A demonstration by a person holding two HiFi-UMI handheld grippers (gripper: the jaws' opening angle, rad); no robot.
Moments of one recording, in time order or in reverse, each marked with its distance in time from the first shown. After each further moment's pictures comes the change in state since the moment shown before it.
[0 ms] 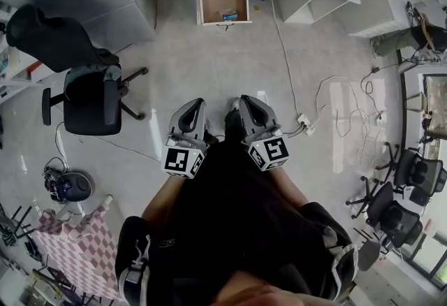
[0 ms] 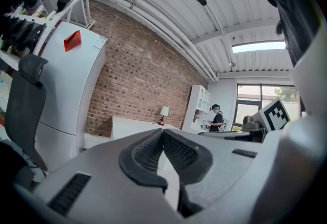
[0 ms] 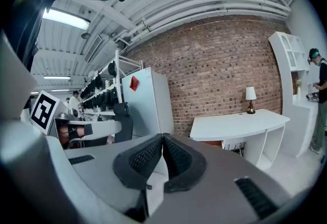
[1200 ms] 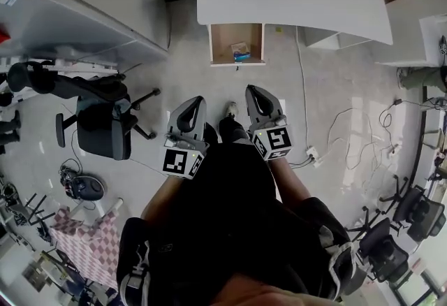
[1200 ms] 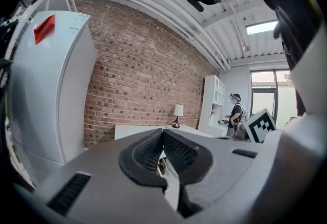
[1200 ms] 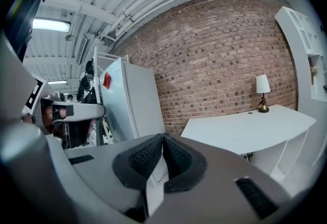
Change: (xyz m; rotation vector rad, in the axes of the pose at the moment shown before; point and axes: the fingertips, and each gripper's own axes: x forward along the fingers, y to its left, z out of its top) left arm 0.275 0.113 0.059 0.083 0.046 0.105; right arm 0.252 -0.223 0.043 0.043 0.036 0.062
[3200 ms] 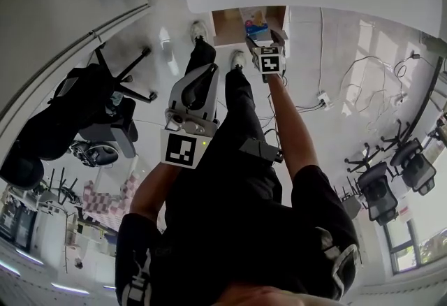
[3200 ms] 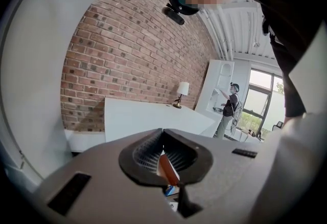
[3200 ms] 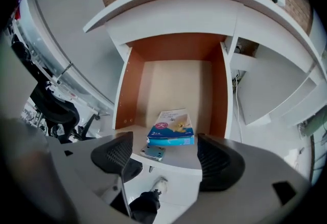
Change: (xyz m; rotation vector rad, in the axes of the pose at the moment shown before) left arm 0.261 0.164 -0.108 -0.037 0.261 -0.175; right arm 0.266 -0.207 -0.408 0.196 0.903 -0.220
